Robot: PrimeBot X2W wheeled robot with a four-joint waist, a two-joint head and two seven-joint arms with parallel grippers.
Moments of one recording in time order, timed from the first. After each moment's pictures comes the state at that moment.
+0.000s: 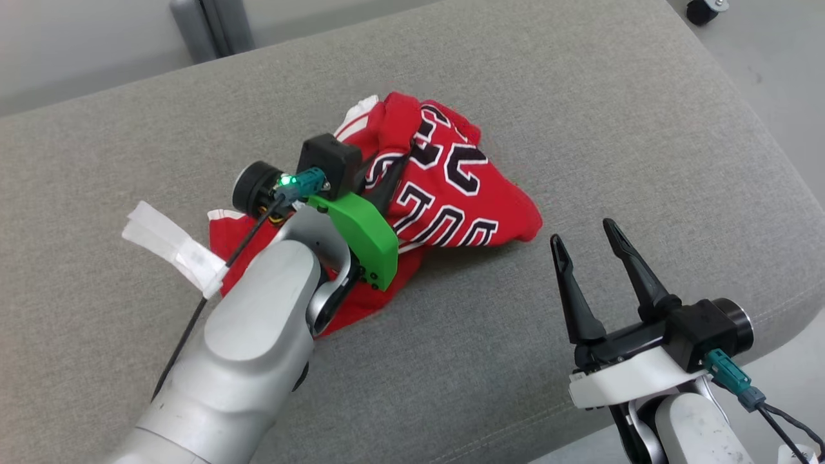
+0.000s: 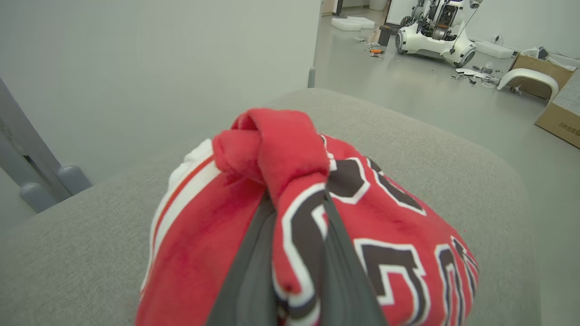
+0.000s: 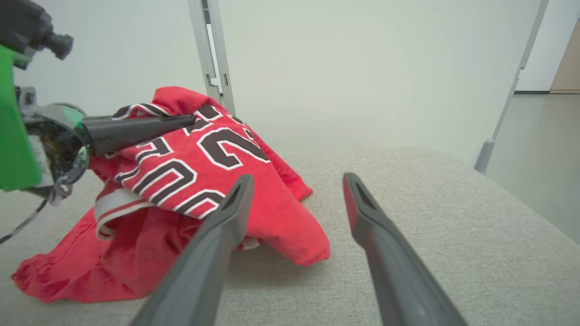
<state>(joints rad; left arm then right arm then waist) -0.78 0.09 -0.67 0.60 -0.49 -0.13 -0.06 -0.10 -0.05 0.17 0.01 0.10 0.13 -0.26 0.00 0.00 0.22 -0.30</state>
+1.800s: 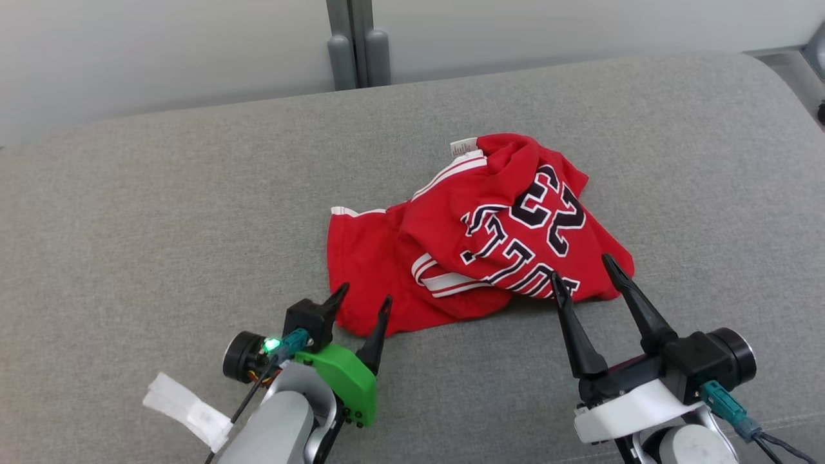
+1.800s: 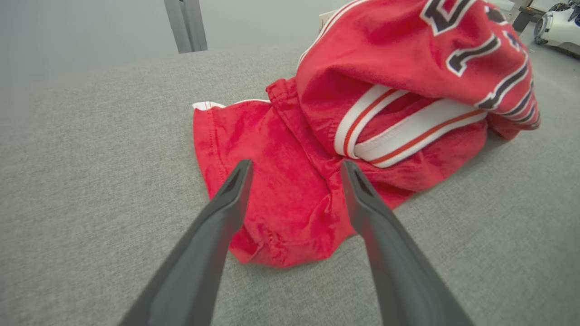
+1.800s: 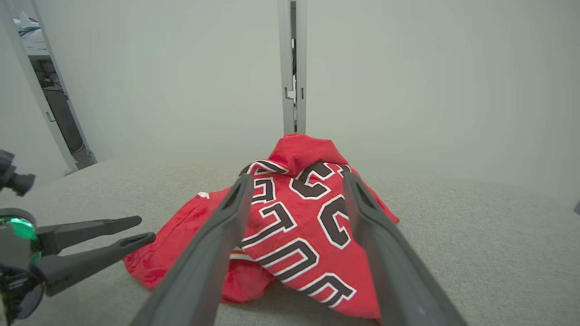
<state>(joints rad) -0.39 0.05 -0.54 0.67 -0.36 -0.07 -0.22 -0.01 -0.07 0.19 -0.01 0.07 0.13 -0.26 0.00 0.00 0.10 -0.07</state>
